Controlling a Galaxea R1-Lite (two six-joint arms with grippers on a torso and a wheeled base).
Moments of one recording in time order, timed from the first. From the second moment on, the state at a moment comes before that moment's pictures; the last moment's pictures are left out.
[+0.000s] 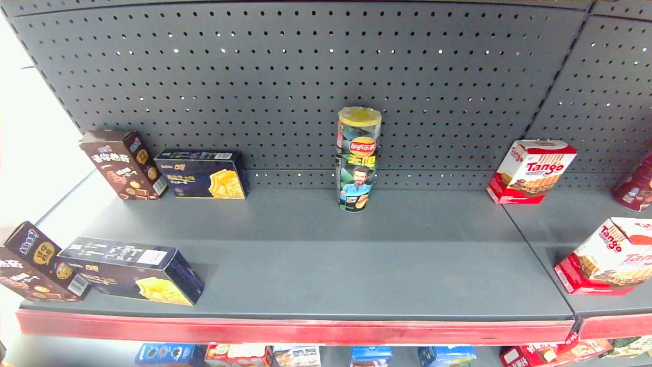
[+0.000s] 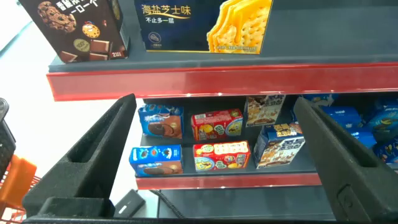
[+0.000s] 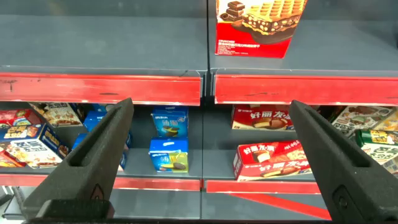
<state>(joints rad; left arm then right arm) 0.00 0.01 0.00 0.00 -0.03 0.01 0.00 0.01 0.00 0.00 0.01 0.00</state>
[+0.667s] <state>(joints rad) 0.00 0.01 0.00 0.00 -0.03 0.01 0.00 0.01 0.00 0.00 0.01 0.00</state>
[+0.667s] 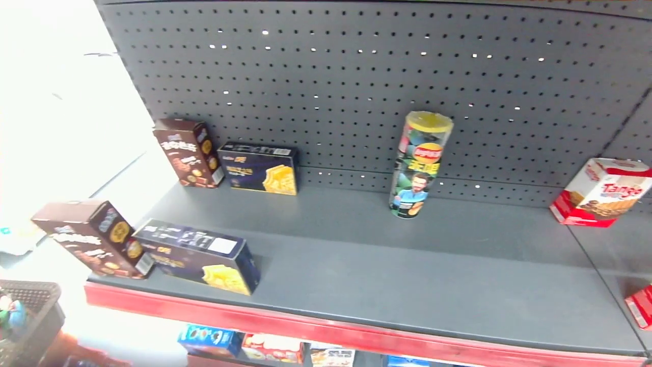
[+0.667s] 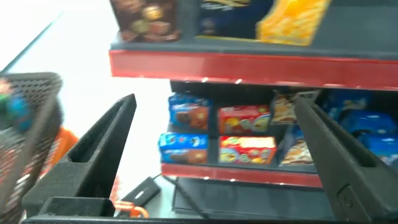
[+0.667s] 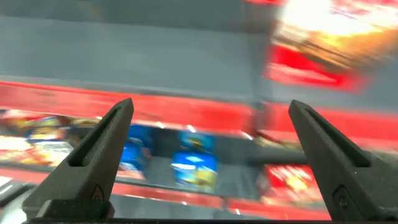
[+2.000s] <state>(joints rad) 0.00 0.01 0.00 0.00 -0.03 0.02 0.00 0.01 0.00 0.00 0.00 0.00</state>
